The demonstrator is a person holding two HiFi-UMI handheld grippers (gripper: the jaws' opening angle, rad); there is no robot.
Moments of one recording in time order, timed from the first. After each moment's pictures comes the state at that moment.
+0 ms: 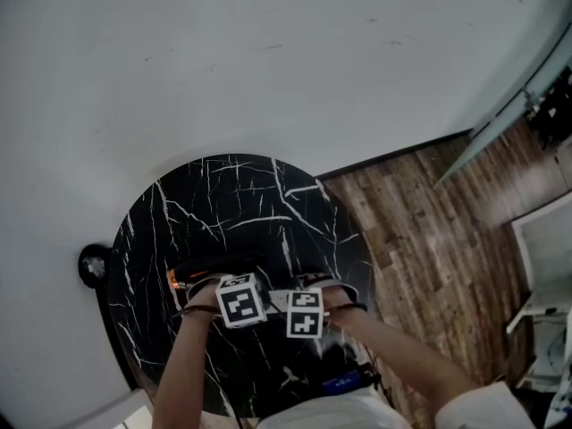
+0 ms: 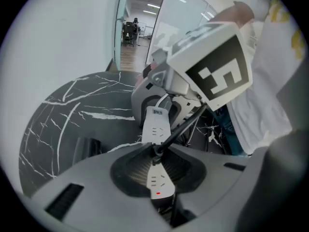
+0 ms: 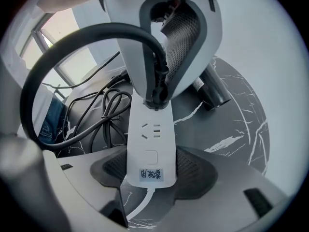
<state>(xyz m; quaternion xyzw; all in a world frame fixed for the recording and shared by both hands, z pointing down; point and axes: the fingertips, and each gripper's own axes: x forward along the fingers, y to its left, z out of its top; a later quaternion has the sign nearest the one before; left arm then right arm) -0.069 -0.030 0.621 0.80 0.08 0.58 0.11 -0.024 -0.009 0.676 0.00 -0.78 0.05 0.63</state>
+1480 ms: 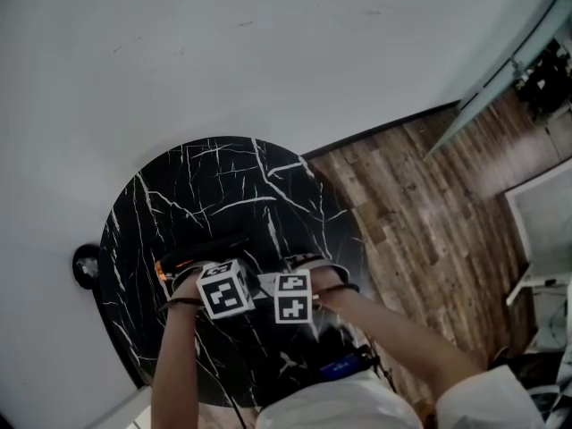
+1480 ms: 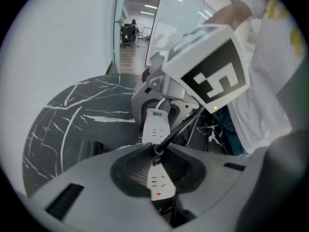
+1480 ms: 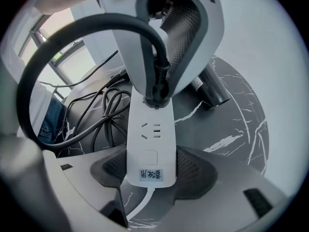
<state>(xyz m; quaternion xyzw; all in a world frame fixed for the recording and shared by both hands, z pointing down) -0.074 -0.031 0.615 0.80 0.08 0.58 0.10 -0.027 -0.011 0.674 0.01 -0.77 0.05 0.63</state>
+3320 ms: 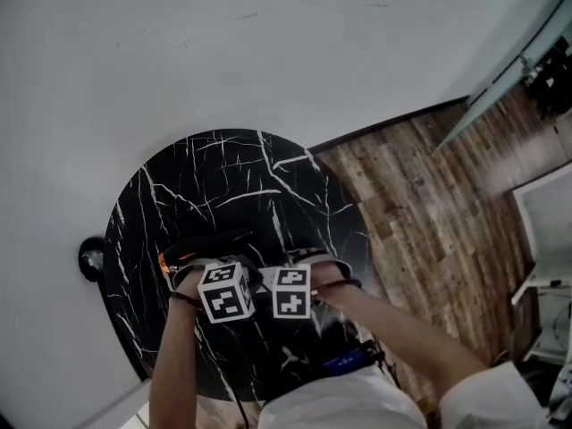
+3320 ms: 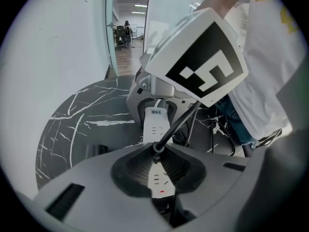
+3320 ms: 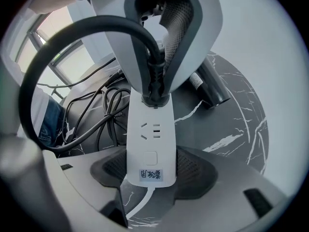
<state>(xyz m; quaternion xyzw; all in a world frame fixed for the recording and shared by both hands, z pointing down) -0.074 -0.026 0.614 0.81 0.08 0.59 0.04 -0.027 -0.009 0.674 0.01 -0.77 0.05 0.64</state>
